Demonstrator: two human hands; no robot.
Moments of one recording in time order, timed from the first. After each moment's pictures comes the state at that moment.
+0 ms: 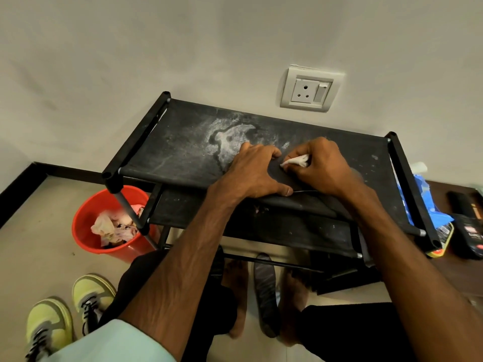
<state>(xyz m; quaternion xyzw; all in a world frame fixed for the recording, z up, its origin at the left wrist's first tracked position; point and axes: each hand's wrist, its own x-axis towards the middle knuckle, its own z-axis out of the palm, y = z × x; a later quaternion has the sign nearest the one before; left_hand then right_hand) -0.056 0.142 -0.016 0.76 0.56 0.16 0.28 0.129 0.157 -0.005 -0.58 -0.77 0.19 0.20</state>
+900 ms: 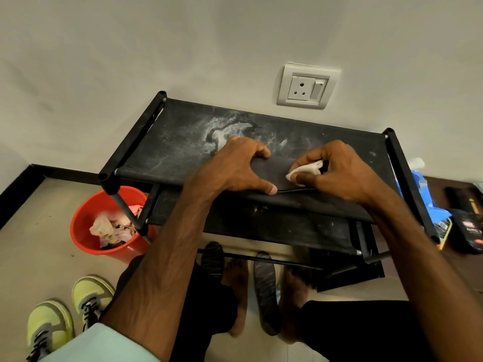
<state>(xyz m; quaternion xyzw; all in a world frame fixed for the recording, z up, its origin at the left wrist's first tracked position) -0.082 0.143 -0.002 0.79 0.53 0.15 0.27 0.151 0.127 0.018 -0.54 -0.77 0.27 0.19</state>
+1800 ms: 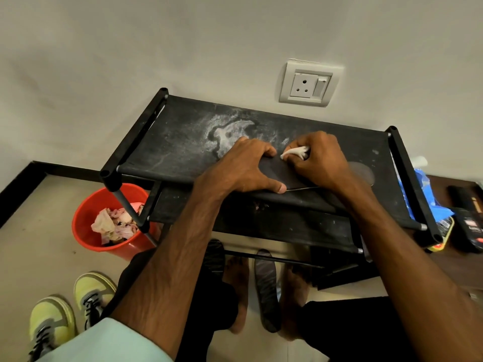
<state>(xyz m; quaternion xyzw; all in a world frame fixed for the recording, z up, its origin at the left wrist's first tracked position) -0.072 0.146 -0.015 0.79 0.53 0.15 0.27 0.128 0.162 -0.011 -0.62 -0.74 0.16 0.21</state>
